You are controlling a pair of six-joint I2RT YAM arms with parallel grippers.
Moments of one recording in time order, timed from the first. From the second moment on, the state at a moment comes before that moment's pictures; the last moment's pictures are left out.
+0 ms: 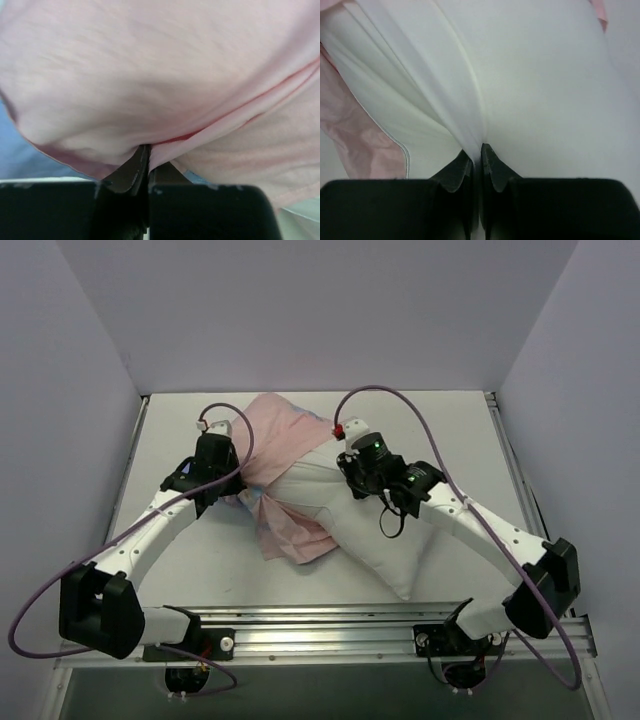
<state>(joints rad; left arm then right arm) -0.36 1.32 1.01 -0.45 -0.18 -0.42 0.74 1.43 1.21 -0.52 0.19 0.10</state>
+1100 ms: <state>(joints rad) -0.26 1.29 1.18 -0.35 -0.01 -0.16 0.36 1.55 1.33 -0.52 -0.47 0.20</state>
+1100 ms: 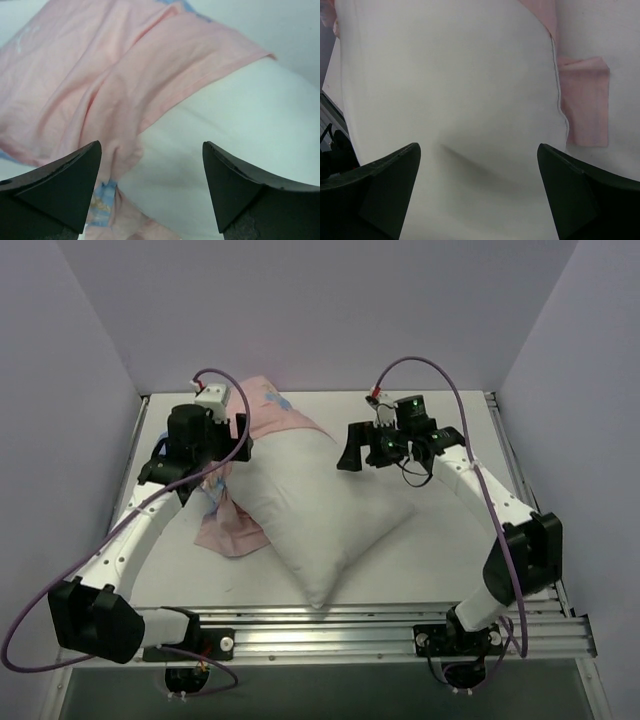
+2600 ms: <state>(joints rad) -0.40 1.95 1.90 -0.68 0.14 0.14 0.57 1.85 1.60 -0.55 -0.36 -0.01</state>
